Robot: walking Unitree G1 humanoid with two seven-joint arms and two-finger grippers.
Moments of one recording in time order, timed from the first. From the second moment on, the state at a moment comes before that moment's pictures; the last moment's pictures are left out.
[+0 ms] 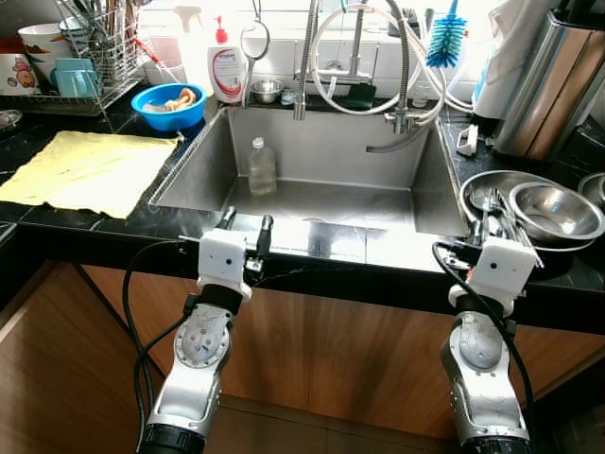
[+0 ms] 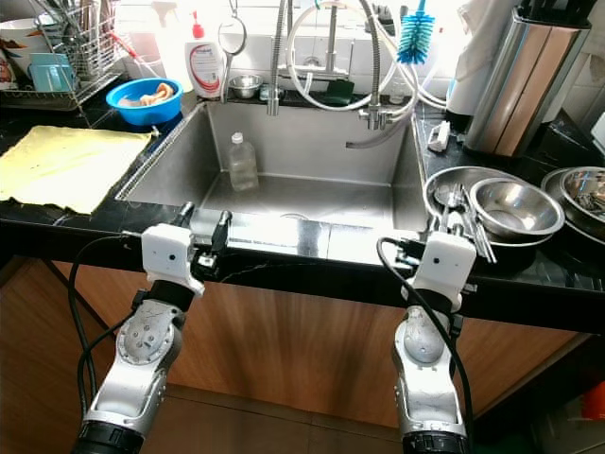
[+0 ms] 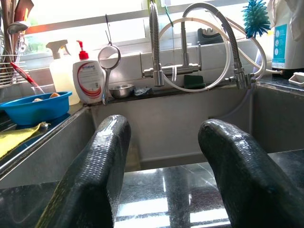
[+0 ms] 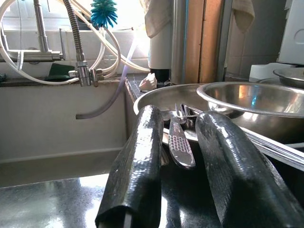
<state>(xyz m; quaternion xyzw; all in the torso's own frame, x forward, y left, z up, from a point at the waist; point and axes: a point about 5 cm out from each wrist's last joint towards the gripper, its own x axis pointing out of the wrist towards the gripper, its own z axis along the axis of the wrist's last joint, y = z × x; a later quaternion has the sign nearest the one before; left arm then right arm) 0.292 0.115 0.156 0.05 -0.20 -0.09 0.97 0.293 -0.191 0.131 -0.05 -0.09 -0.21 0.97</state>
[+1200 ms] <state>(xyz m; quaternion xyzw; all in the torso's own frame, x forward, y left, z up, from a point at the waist) 0.292 0.115 0.156 0.05 -0.20 -0.10 0.97 0.295 -0.188 0.128 -0.03 -0.08 -0.21 0.97</state>
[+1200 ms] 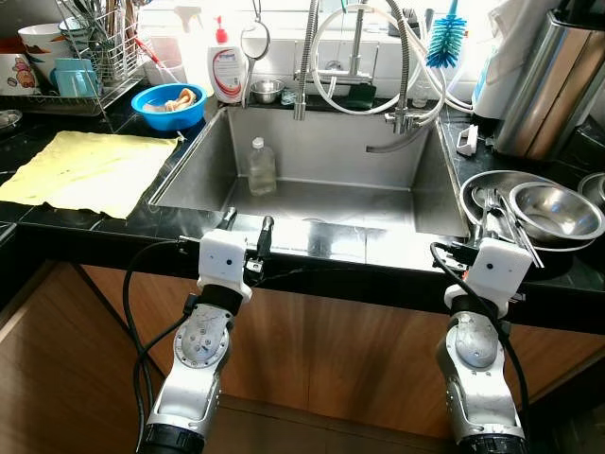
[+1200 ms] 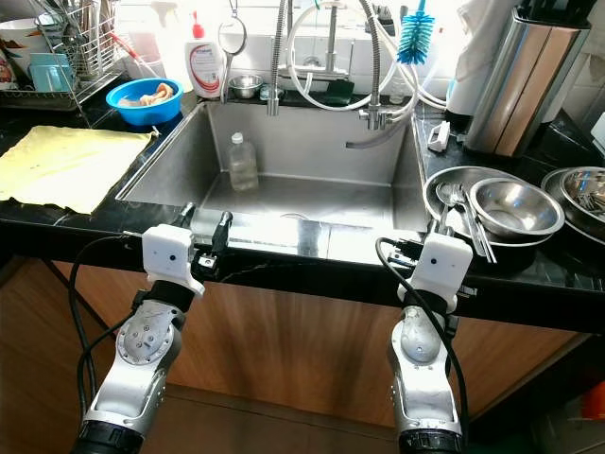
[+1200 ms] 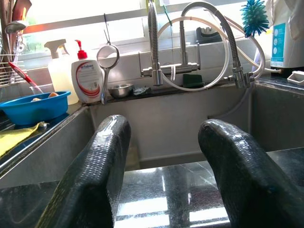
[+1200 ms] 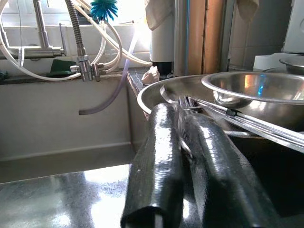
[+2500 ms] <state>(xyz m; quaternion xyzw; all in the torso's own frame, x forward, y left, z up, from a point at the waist) 0.302 0.110 0.166 0.04 -0.21 -0.09 0.97 0.369 -0.127 0.189 -0.04 -0.06 0.01 1.00</state>
